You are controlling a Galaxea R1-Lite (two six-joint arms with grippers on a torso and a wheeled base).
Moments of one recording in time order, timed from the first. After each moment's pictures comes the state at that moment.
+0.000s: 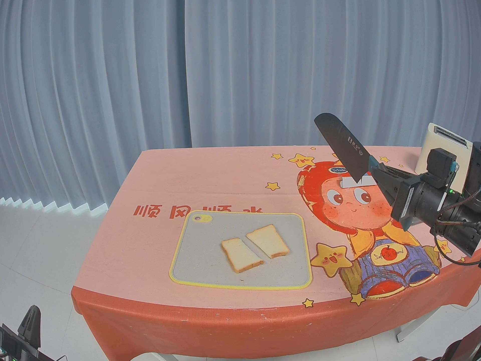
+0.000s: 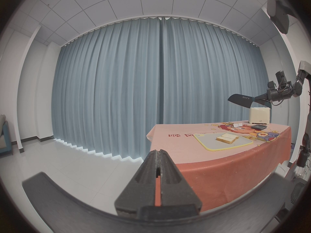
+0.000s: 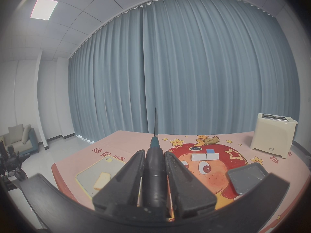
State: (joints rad) left arm 0.00 0.02 -0.02 0.00 0.02 -0.01; right arm 0.54 1.40 -0.58 -0.67 -0.17 0.10
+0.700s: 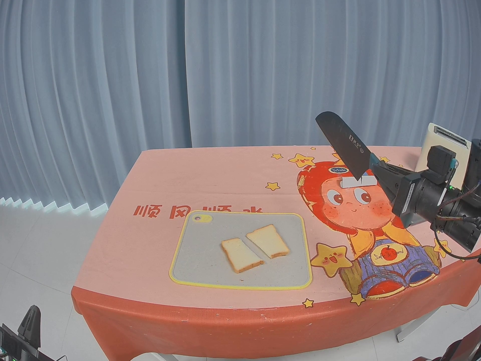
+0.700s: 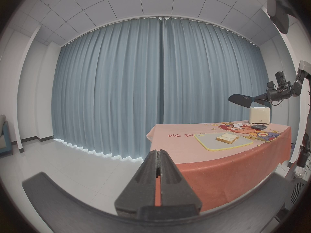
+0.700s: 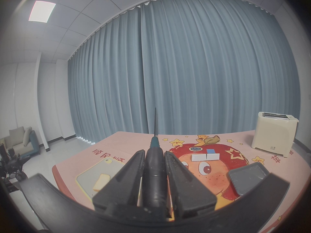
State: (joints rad) left arm 0.00 0.02 -0.02 0.00 0.02 -0.01; right arm 0.50 1.41 -0.59 -0.67 -0.13 0.11
